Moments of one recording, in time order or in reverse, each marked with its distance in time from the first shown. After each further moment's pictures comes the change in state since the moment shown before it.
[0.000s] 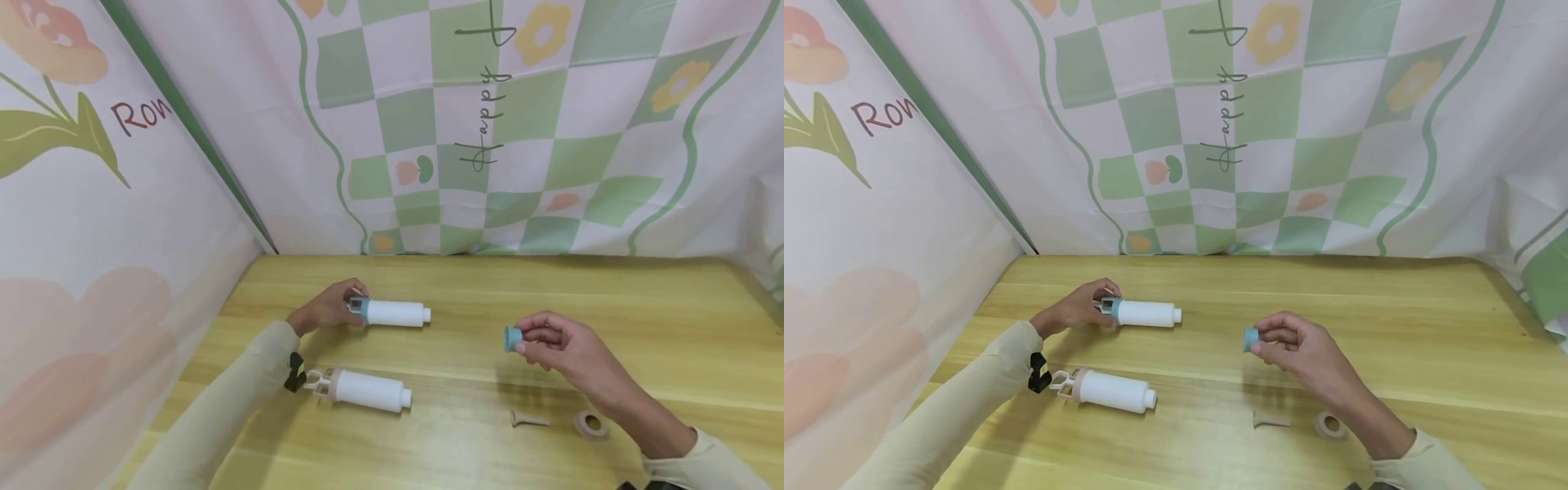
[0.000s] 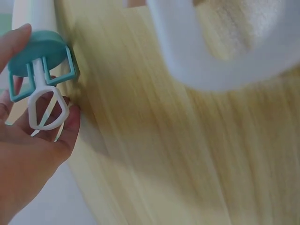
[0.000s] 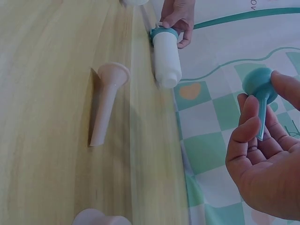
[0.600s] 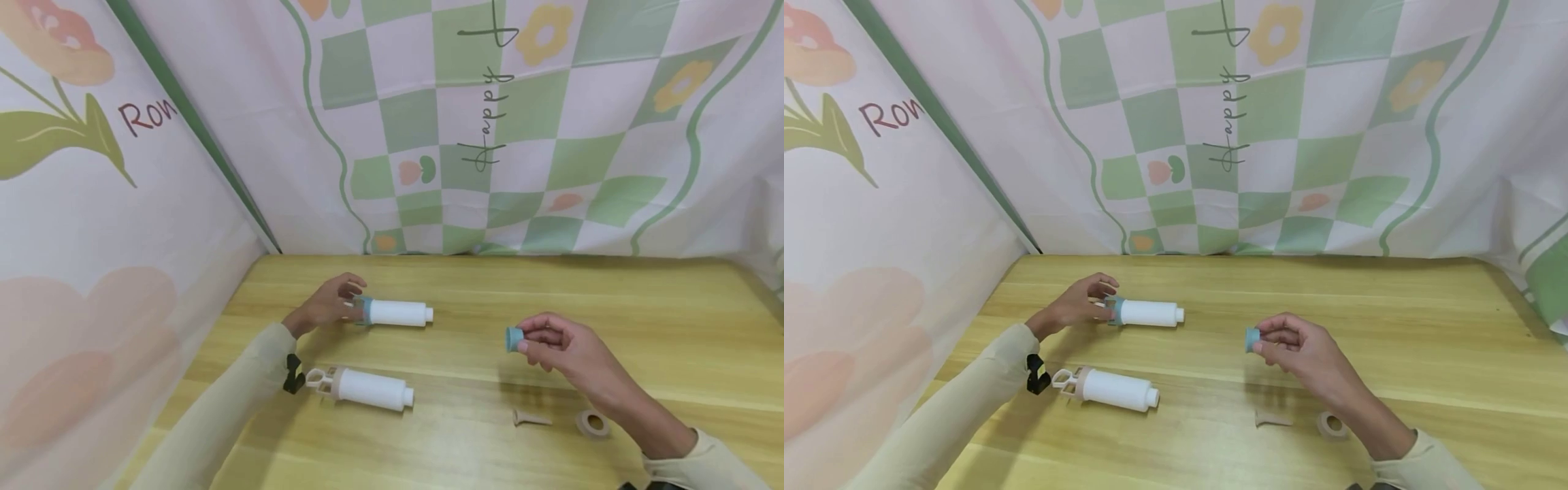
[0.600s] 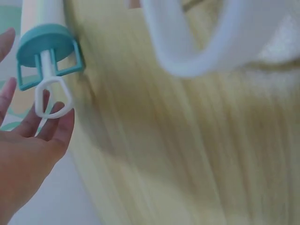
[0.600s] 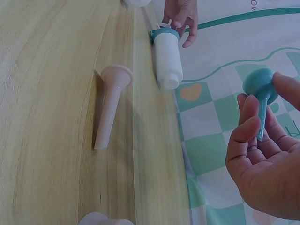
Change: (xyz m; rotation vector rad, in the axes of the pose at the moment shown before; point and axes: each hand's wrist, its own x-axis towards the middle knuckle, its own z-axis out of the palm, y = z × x) left_hand -0.005 -0.003 -0.007 -0.042 0.079 -0.027; right_hand 0.000 0.002 0.002 0.008 -0.001 -0.009
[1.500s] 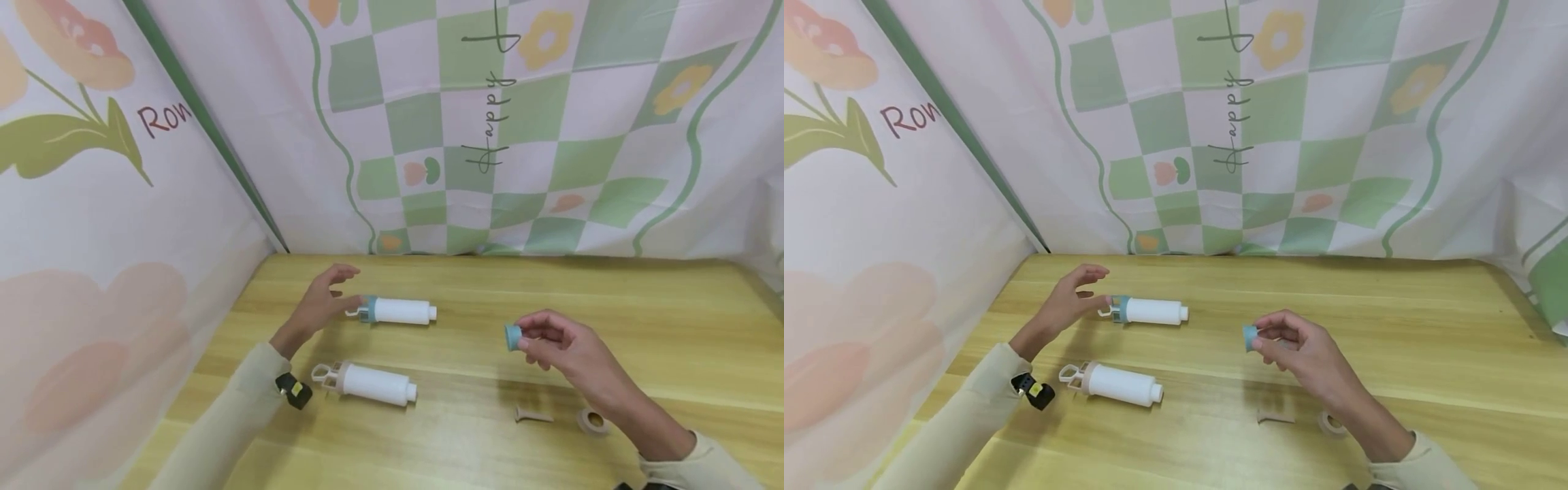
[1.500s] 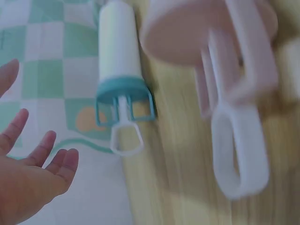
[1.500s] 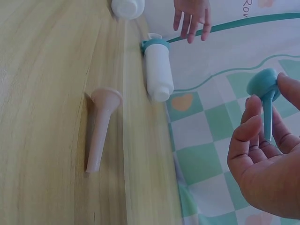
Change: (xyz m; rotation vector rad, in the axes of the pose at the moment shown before) left_hand -0.040 0.038 0.008 0.019 0.270 0.115; right_hand -0.006 -0.006 0.007 0.029 0.008 -0.112
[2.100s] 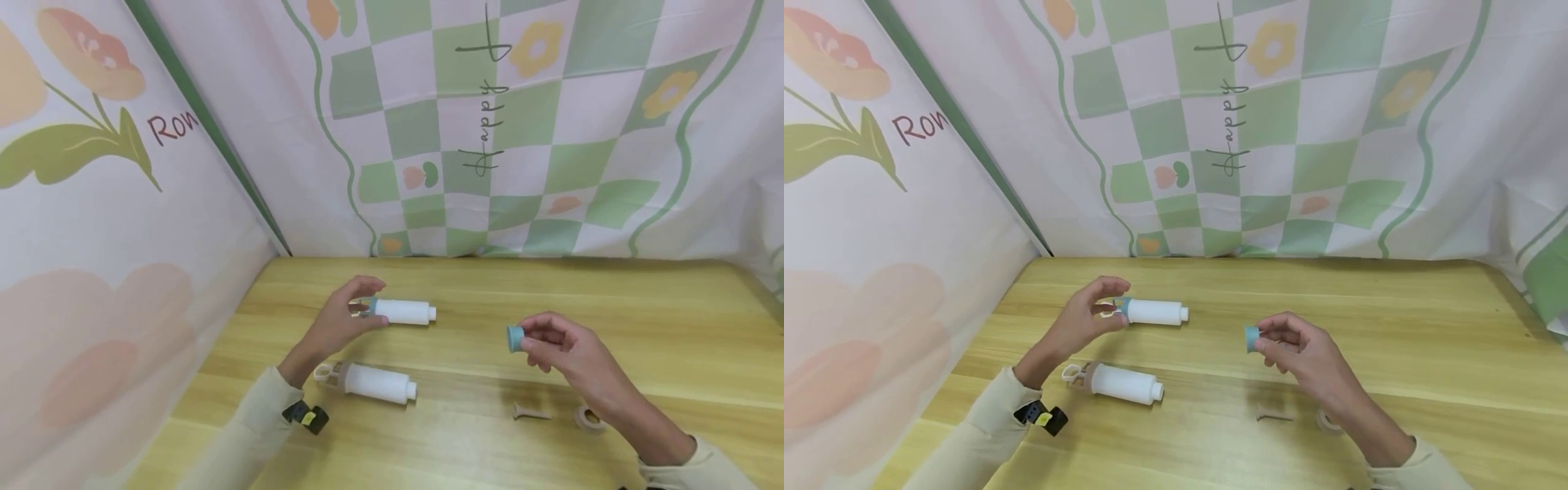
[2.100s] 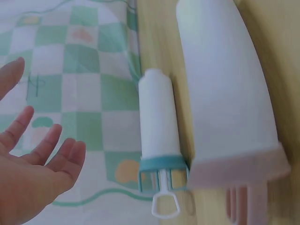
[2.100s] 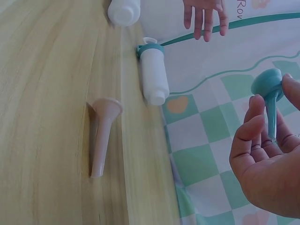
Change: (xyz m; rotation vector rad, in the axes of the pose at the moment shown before) left_hand -0.032 0.046 0.032 -0.082 -0.066 0.127; right_hand -0.010 -0.003 -0.001 0.034 0.027 -0.010
